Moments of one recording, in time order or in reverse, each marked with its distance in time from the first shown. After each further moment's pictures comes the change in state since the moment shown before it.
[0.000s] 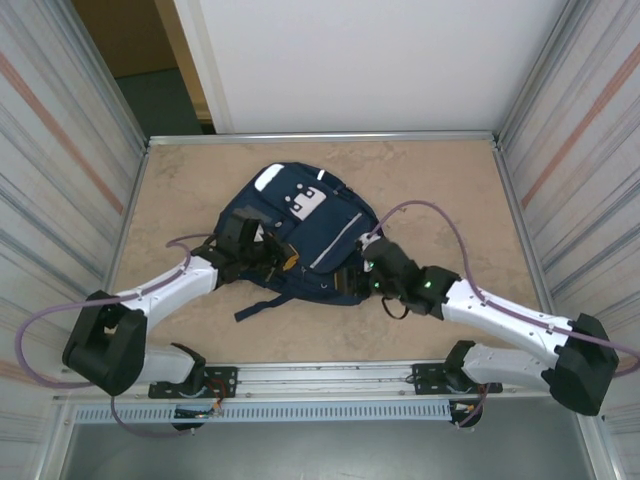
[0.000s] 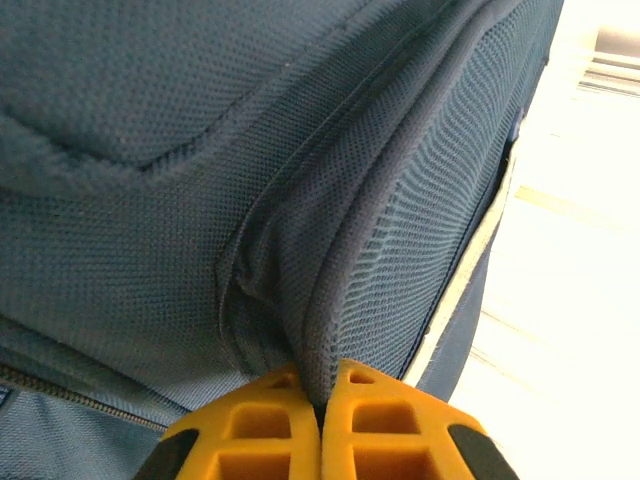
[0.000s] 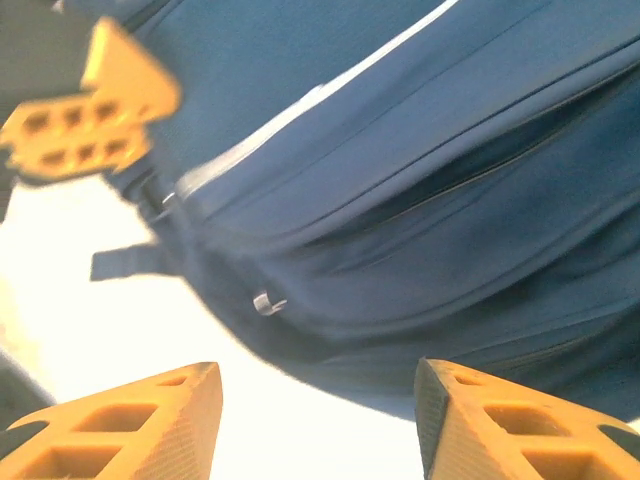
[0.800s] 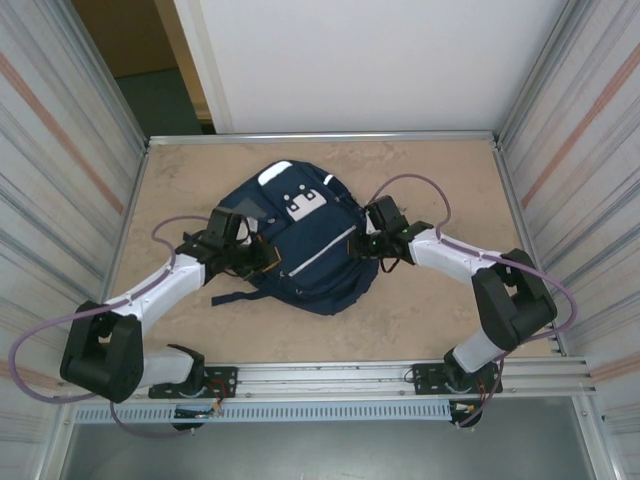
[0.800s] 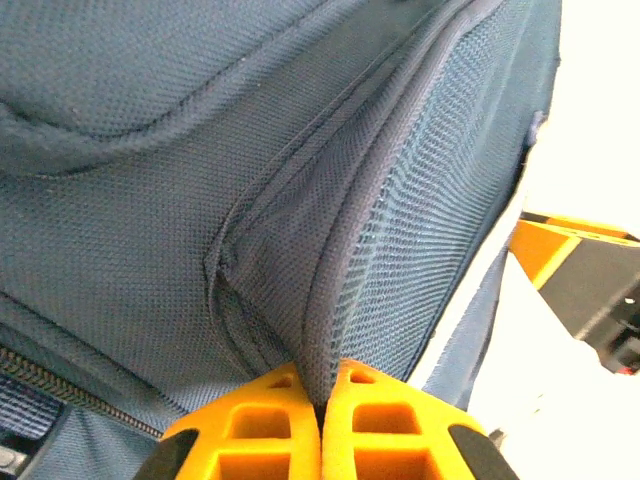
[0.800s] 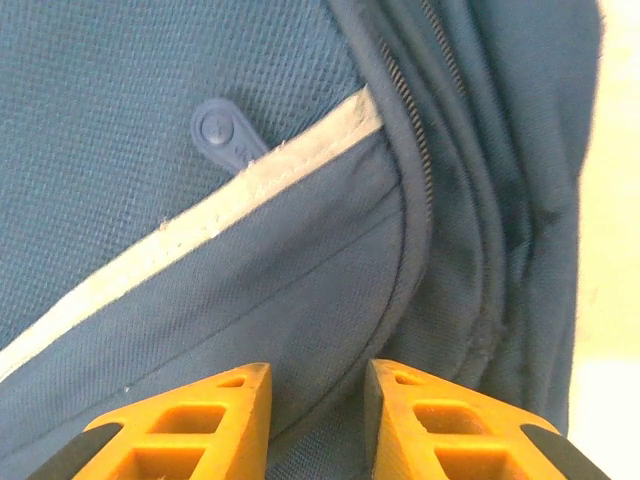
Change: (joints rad) left arm 0.130 -0.062 -0.004 -0.173 0.032 0.498; right arm -0.430 0.479 0.213 0.071 -0.189 -0.208
